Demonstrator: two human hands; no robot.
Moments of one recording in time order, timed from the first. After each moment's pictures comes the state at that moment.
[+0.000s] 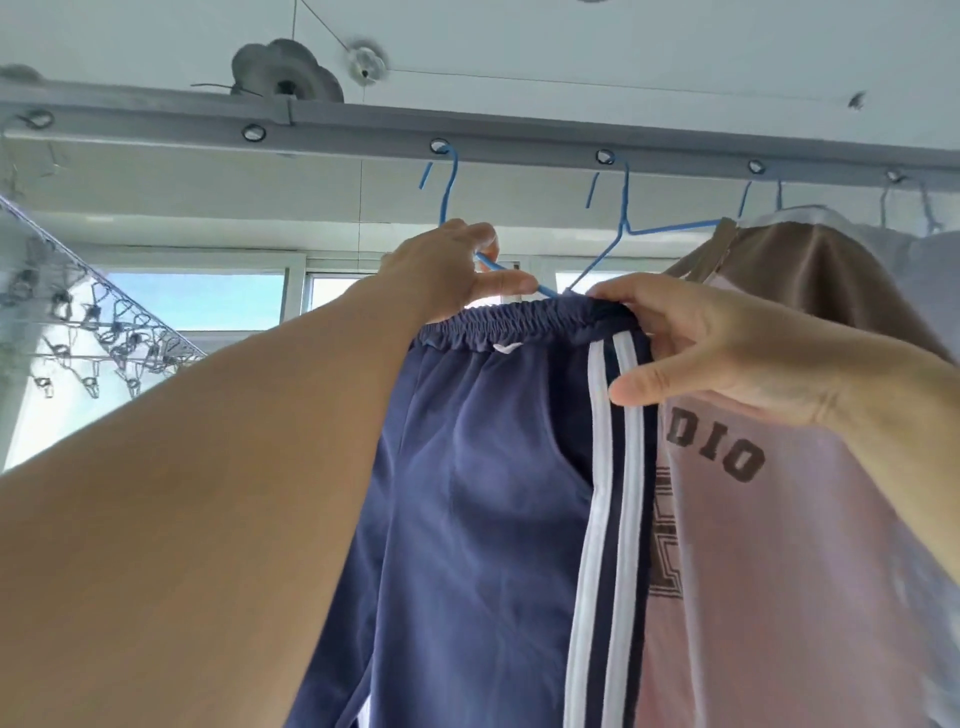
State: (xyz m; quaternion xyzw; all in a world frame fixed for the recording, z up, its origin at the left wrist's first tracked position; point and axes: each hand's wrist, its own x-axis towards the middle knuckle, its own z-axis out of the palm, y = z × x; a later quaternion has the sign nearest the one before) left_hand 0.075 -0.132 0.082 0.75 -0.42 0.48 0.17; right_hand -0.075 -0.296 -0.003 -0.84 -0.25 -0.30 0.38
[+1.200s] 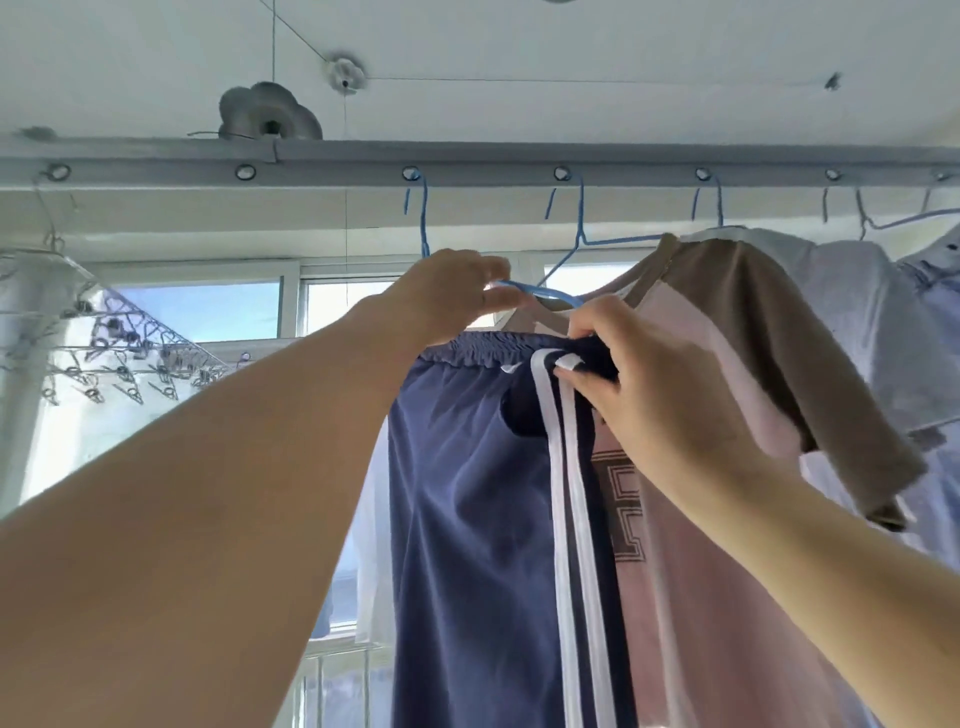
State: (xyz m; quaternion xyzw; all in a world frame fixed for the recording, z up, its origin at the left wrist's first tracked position) left_hand 0.042 -0.161 0.071 0.72 -0.47 0.51 0.08; right_hand -0.083 -0.278 -0.054 -0.68 -0.06 -0.73 -0.04
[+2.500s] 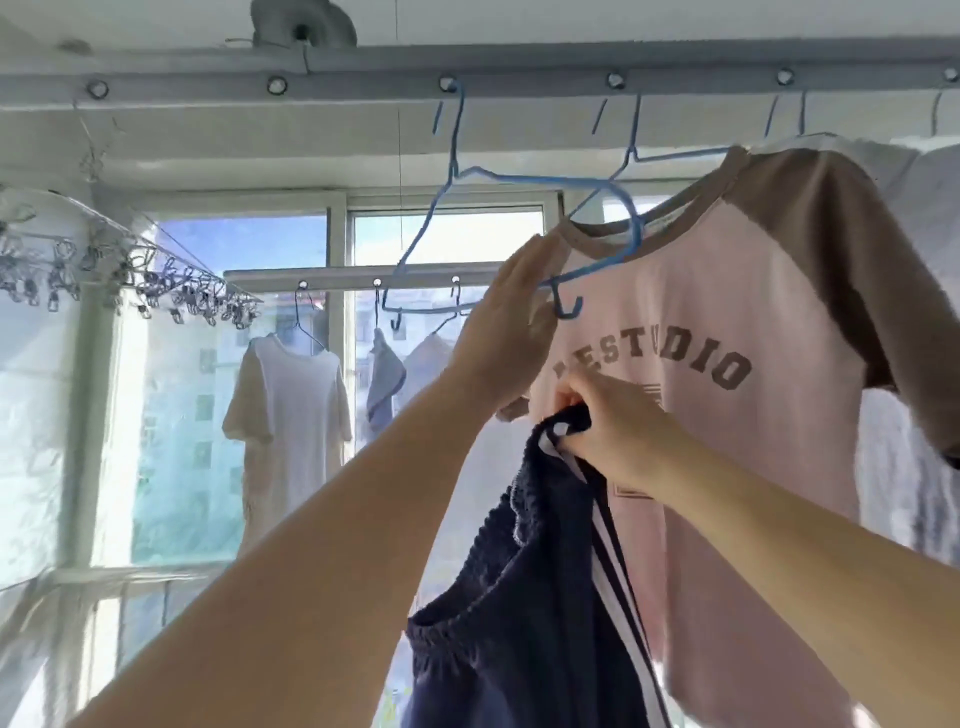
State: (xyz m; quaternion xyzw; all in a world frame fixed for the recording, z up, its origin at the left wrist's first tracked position) left_hand 0.079 -0.135 -0.040 0.63 -0.52 0.41 0.40; right_hand 0.029 -0.251 -0.096 -0.89 -0.03 -0.43 0.11
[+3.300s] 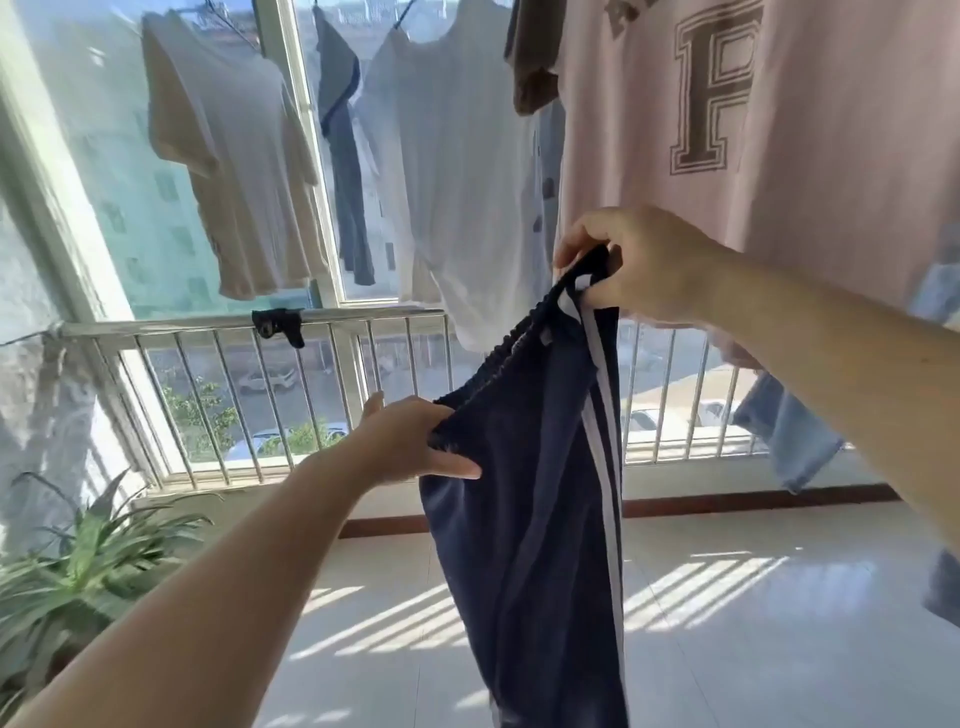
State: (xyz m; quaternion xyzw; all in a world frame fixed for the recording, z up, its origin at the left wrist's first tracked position) left_hand 0.134 -0.078 -0.330 0.92 -0.39 0.05 0.09; right_hand 0.011 -0.281 -0.210 -0.94 -0.05 -0.27 0.21
